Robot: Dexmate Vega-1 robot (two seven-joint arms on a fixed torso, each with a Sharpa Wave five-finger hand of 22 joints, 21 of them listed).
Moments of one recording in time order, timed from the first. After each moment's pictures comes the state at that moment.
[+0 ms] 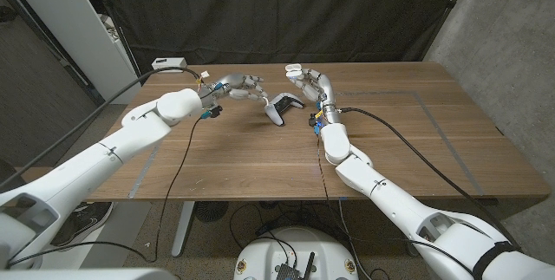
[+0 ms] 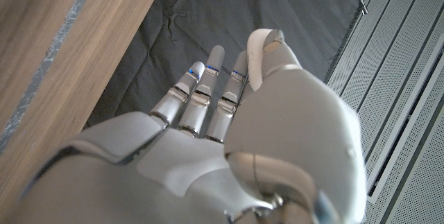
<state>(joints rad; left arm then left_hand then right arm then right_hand) 0.70 0.88 0.52 -1.72 -0.10 0.03 -0.19 1.17 0.17 0.08 -0.10 0.21 0.99 -0.09 0.30 0.32 0.17 -0.06 0.23 0.21 0.00 0.00 0.18 0.18 0.08 0.16 0.22 0.19 -0.74 -0.21 -0.62 -1.23 0.01 0.46 -0.52 1.18 0.13 0.17 -0.14 0.17 0.86 -0.06 0.48 0.24 0.84 -0.13 0.33 0.47 0.68 -0.06 0.32 0.53 0.44 0.06 0.21 0.18</state>
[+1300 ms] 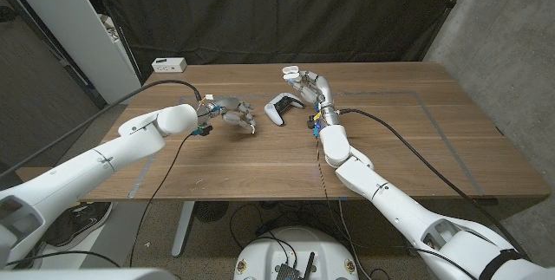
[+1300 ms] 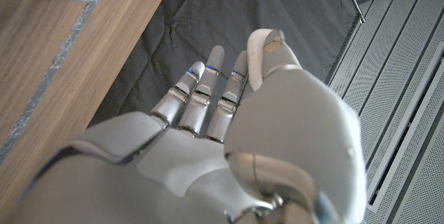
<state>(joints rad) 0.71 0.95 0.60 -1.69 0.10 0.05 -0.23 1.14 0.16 0.07 -0.08 0.21 1.00 -0.14 0.25 0.32 0.16 -0.07 0.22 0.21 -0.02 -0.02 0.18 0.18 0.07 0.16 0.21 0.19 -0.77 -0.23 -0.63 -1.31 0.01 0.39 -0.50 1.18 0.13 0.17 -0.14 0.17 0.86 -0.06 0.48 0.24 0.84 -0.13 0.32 0.47 0.68 -0.06 0.32 0.53 0.44 0.06 0.21 0.18</state>
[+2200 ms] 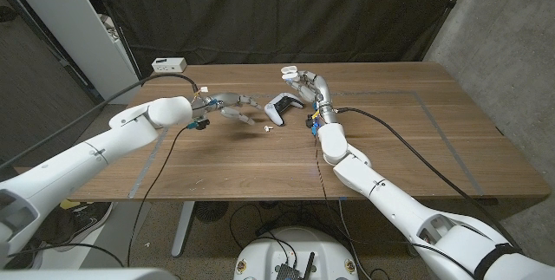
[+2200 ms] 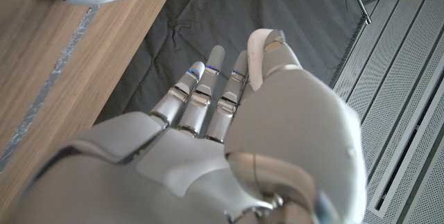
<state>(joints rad) 0.69 0.95 0.55 -1.66 0.02 -0.09 -0.29 1.01 0.09 0.02 -0.06 0.20 0.43 -0.22 0.18 0.25 0.04 -0.03 0.23 0.21 -0.07 0.02 0.20 0.18 0.03 0.16 0.22 0.19 -0.74 -0.21 -0.64 -1.26 0.01 0.38 -0.51 1.18 0.12 0.17 -0.15 0.17 0.86 -0.06 0.48 0.24 0.84 -0.13 0.32 0.47 0.68 -0.07 0.32 0.53 0.44 0.06 0.21 0.18</state>
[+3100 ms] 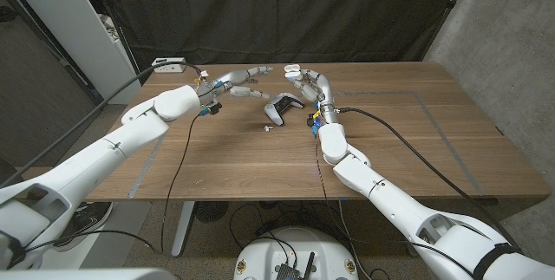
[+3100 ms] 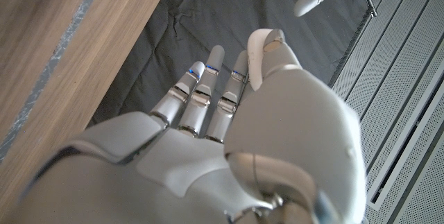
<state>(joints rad) 0.63 0.82 0.54 -1.54 -0.04 -0.28 -0.24 0.98 0.10 0.02 -0.07 0.20 0.04 -0.21 0.16 0.20 0.01 0.00 0.23 0.22 -0.07 0.05 0.20 0.18 0.05 0.16 0.22 0.19 -0.74 -0.21 -0.63 -1.26 -0.01 0.39 -0.55 1.18 0.13 0.17 -0.15 0.17 0.87 -0.06 0.48 0.24 0.84 -0.13 0.32 0.48 0.68 -0.06 0.31 0.53 0.44 0.06 0.21 0.18</state>
